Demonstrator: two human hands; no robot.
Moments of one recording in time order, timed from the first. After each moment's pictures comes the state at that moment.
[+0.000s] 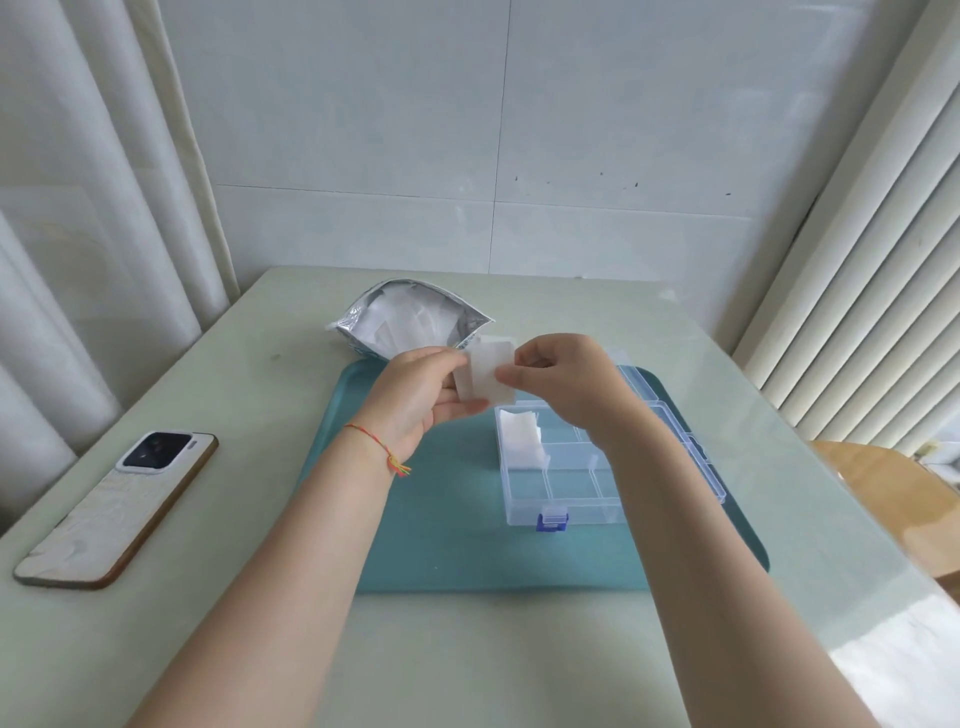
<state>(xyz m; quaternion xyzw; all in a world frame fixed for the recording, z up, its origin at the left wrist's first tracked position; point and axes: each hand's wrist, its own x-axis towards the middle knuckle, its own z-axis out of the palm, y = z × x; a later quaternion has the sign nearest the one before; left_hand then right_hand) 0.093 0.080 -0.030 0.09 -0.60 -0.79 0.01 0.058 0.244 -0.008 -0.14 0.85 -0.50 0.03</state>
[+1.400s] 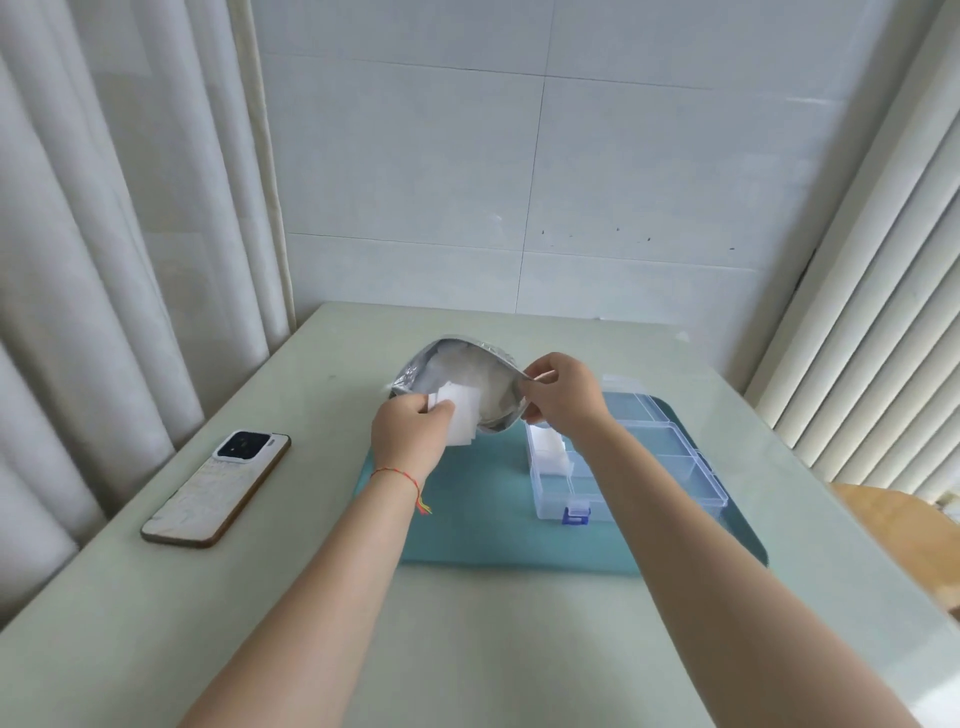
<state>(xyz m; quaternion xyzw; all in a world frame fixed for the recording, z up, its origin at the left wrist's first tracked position) 0.128 0.046 -0.068 0.19 -0.77 -0.55 0.25 0.061 0.210 -0.018 -0.08 0.85 -0.52 0.00</state>
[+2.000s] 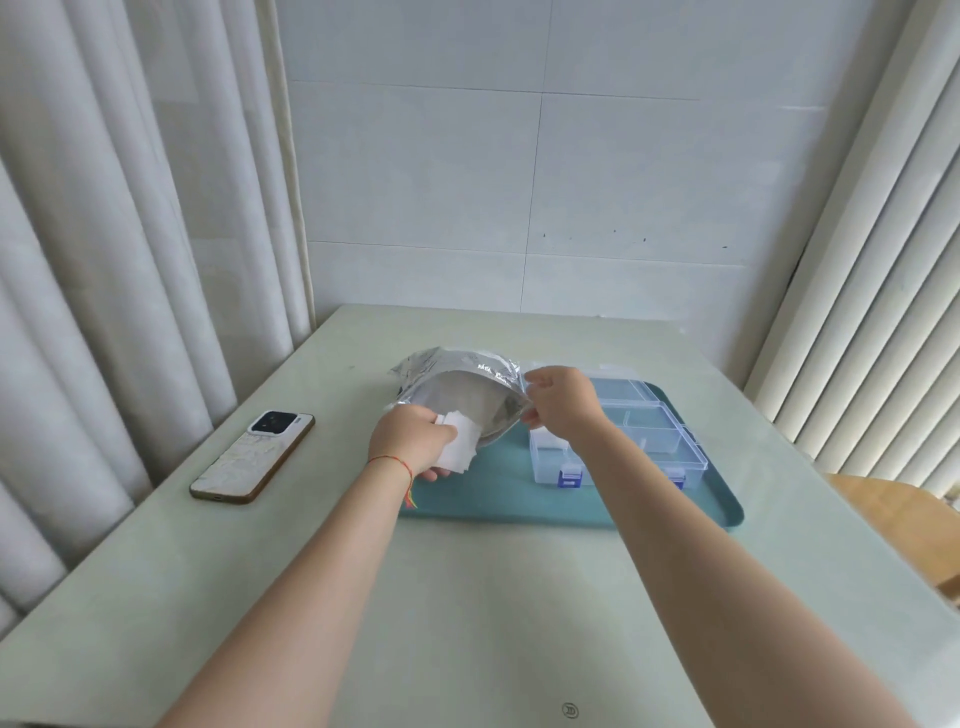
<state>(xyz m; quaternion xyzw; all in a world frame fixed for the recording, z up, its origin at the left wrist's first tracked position) 0.185 0.049 -0.057 0.20 -0.84 -0.50 0.09 0.105 0.221 -0.026 -0.08 0.87 -0.49 0.02</state>
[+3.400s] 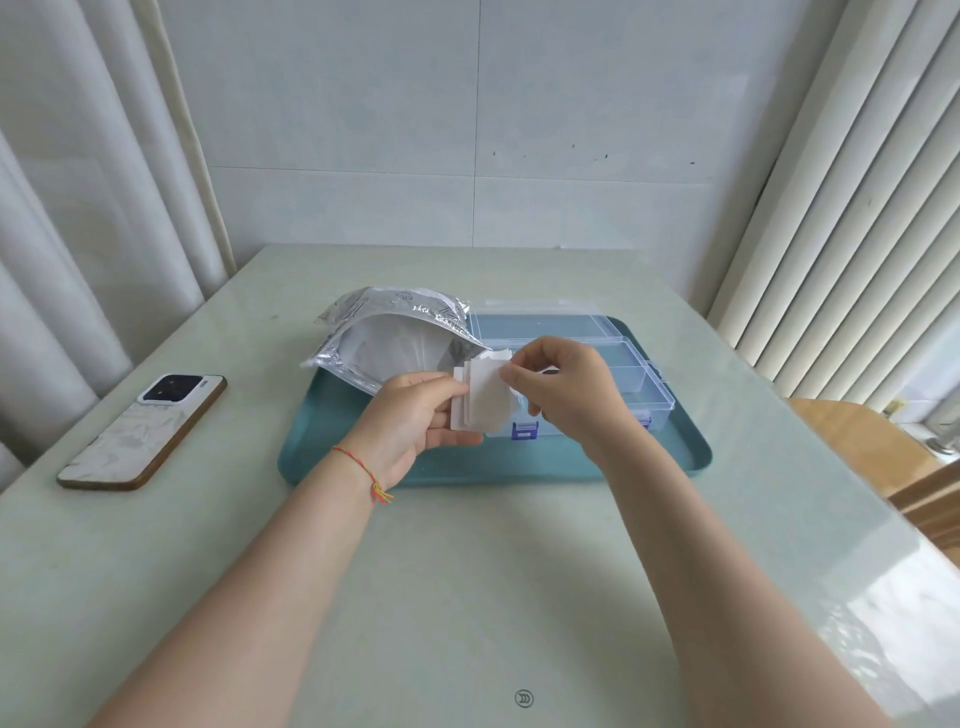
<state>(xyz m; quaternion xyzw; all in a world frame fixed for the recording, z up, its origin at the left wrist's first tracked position) 0.187 0.110 -0.064 0.07 -0.63 -0.77 -0.02 0.148 0.277 -0.043 -0.12 0.83 -0.54 -0.02</state>
